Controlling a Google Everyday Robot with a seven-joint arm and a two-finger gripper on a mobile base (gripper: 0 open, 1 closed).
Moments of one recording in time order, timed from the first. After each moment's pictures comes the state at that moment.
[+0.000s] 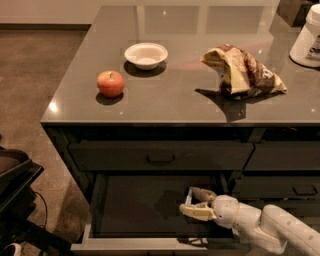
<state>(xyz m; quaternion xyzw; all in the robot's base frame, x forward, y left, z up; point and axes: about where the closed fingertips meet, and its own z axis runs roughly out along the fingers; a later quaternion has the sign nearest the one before) 0.462 -0.118 0.551 -0.26 0.69 0.45 0.50</state>
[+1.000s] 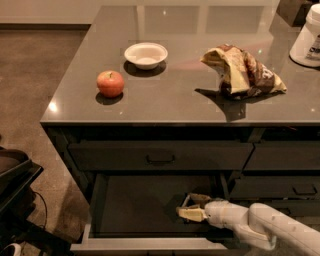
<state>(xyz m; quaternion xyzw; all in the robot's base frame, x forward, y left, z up) 0.489 -0.122 0.459 -0.25 0.79 0.36 0.43</state>
